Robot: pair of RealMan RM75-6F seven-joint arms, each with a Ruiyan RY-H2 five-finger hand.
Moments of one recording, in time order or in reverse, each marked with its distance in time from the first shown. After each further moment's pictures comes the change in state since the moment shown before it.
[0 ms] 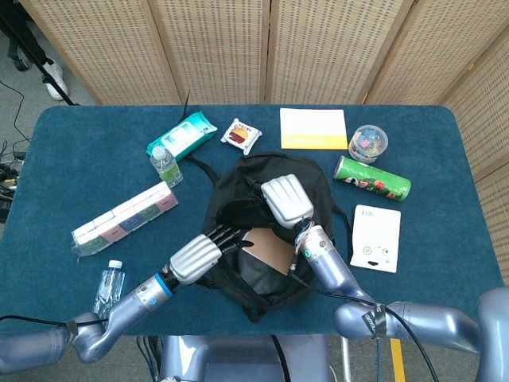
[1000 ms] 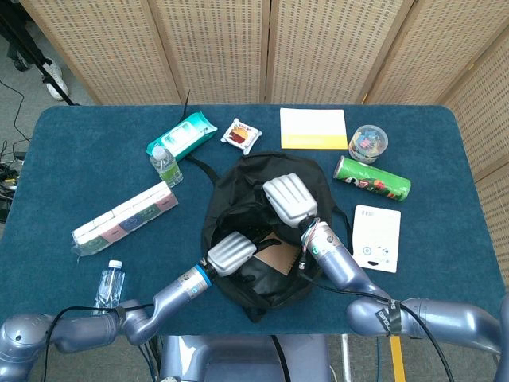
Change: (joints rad) left arm -0.171 -0.264 -0.038 0.283 -0.148 -0.122 0.034; right arm 0.024 0.118 -0.019 -0.057 0.008 -0.088 0.141
